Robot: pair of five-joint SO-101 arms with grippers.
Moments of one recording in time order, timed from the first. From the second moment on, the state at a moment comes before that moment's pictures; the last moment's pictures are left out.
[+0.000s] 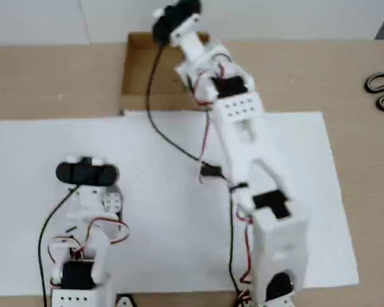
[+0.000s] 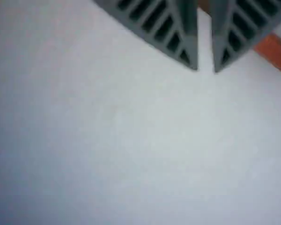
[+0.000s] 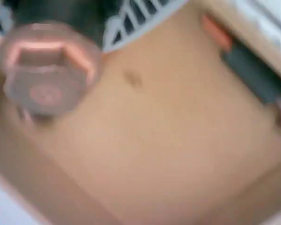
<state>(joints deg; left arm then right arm) -2.6 -103.2 96.7 49.9 0.9 -21.7 29.4 -33.3 40.2 25.0</state>
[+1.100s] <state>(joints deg) -2.6 -103.2 96.7 49.9 0.9 -23.1 45.1 -63.3 59.5 27.8</state>
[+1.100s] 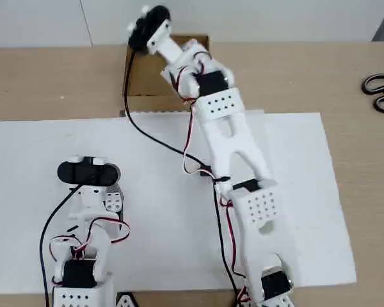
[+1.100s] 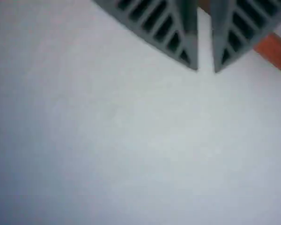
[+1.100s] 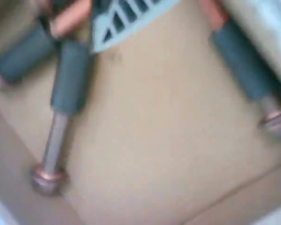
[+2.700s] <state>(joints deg) -2.6 -103.2 96.7 49.9 0.9 -22.5 -5.1 5.0 91.2 45.6</state>
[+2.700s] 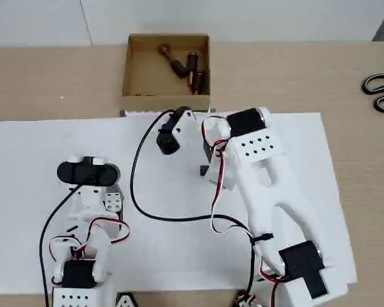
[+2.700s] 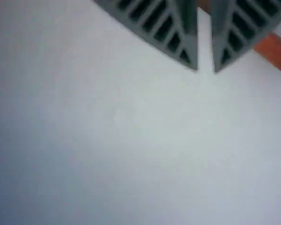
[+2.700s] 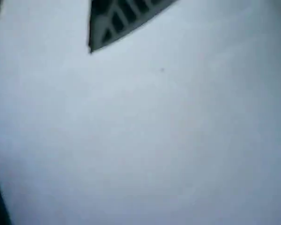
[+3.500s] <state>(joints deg) -2.6 -103.2 96.7 49.9 0.9 -22.5 9.8 6.2 76.5 59.8</state>
